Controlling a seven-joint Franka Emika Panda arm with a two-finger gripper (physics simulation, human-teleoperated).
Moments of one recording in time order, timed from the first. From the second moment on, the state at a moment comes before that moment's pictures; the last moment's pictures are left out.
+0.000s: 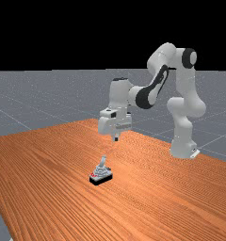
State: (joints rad) arm -0.02 0.17 0.00 -2.09 0.01 2.37 -0.89
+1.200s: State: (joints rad) arm -0.06 0.02 -0.02 -2.41 0.08 2.53 -0.96
